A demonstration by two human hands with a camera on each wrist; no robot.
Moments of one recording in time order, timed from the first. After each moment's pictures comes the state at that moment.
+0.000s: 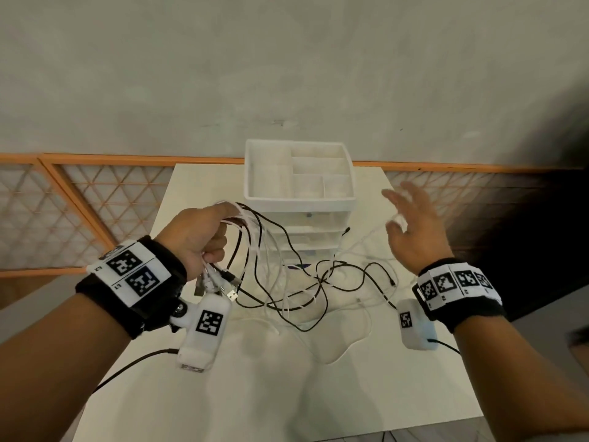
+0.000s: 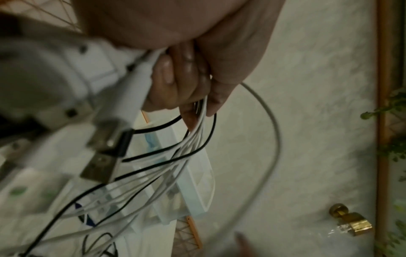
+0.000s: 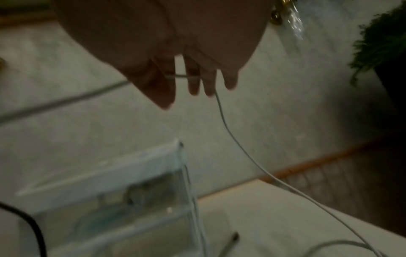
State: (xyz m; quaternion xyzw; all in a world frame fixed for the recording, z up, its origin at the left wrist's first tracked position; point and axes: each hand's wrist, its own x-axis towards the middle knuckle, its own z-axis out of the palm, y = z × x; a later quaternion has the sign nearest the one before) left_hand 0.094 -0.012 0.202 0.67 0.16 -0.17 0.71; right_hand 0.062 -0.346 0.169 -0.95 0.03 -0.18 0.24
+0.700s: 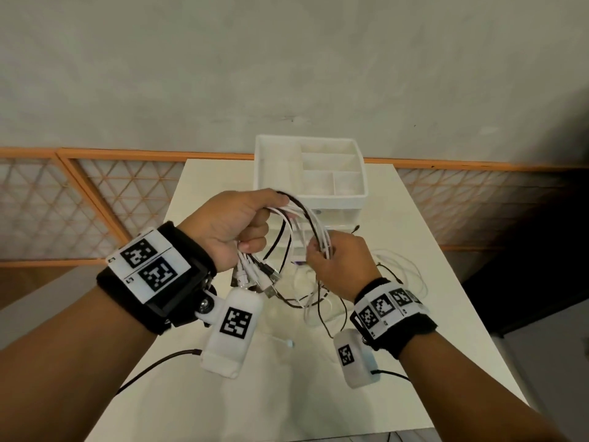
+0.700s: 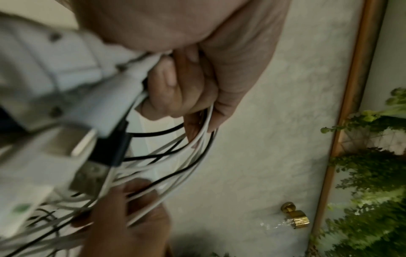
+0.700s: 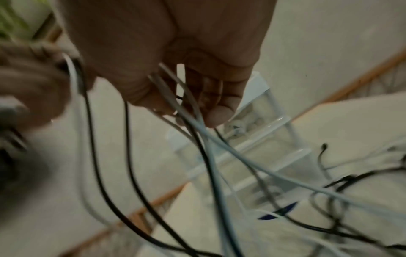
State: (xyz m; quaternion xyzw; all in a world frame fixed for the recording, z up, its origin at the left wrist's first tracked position) left_hand 0.071 -0.043 0.244 0.63 0.08 -0.23 0.74; right_hand 0.049 -0.230 0.145 -0.91 -0.03 -0.07 0.41
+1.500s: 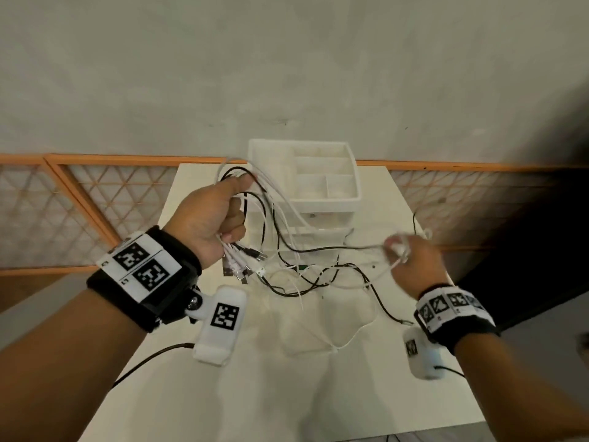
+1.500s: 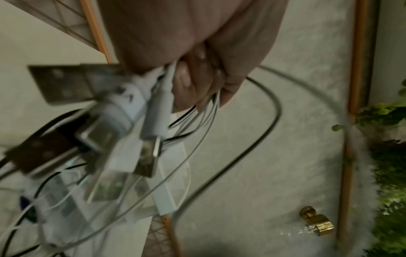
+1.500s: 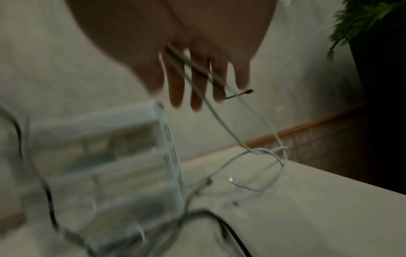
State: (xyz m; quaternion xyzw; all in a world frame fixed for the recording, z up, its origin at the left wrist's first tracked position) left_hand 0.092 -0.033 0.232 0.58 0.12 -0.12 0.79; right_hand 0.049 -0.349 0.128 -0.96 0.14 -0.09 0.21
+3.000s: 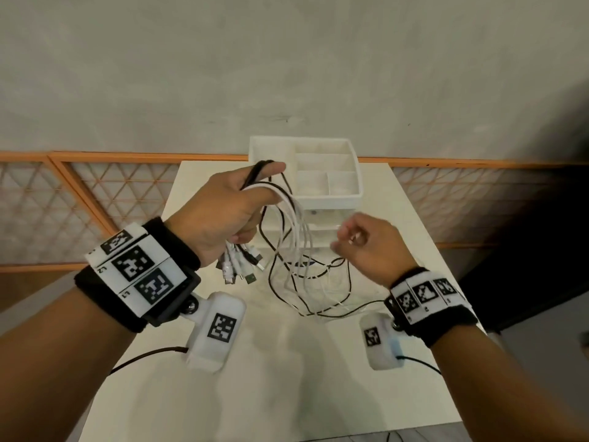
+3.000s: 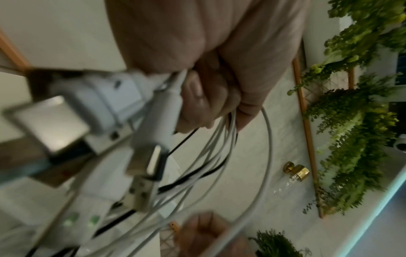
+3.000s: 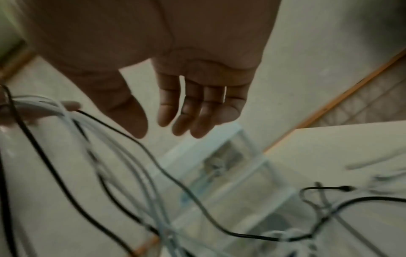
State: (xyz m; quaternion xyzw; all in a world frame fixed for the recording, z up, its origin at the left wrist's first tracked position) left_hand 0.072 -0.039 0.252 0.71 -0.06 -0.15 0.69; right_hand 0.050 -0.278 0.174 -0.90 0.00 -0.03 0.43
